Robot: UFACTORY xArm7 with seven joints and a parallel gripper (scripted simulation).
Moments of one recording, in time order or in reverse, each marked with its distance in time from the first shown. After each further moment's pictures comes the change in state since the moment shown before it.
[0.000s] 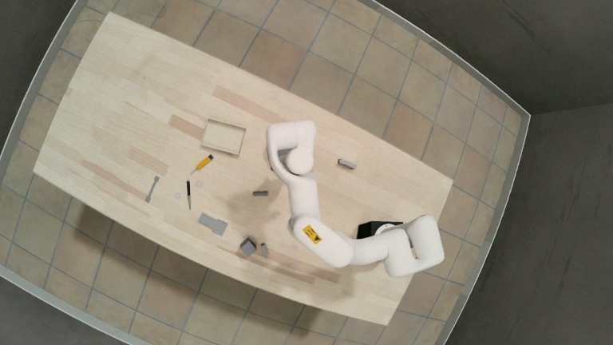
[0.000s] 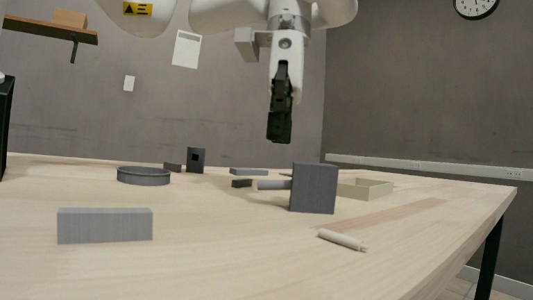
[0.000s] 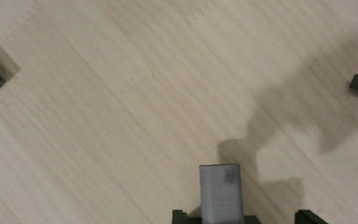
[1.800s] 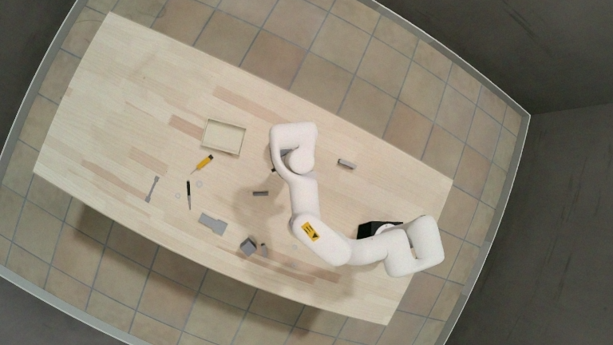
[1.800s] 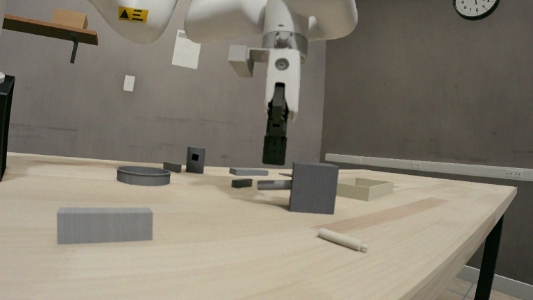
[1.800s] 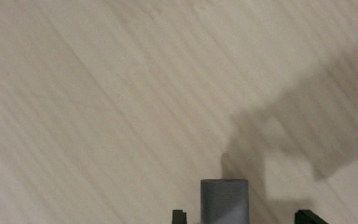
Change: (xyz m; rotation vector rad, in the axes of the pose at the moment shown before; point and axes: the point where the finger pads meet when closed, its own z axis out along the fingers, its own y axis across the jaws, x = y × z) arm 0.004 0.001 0.033 -0.034 -0.001 -0.054
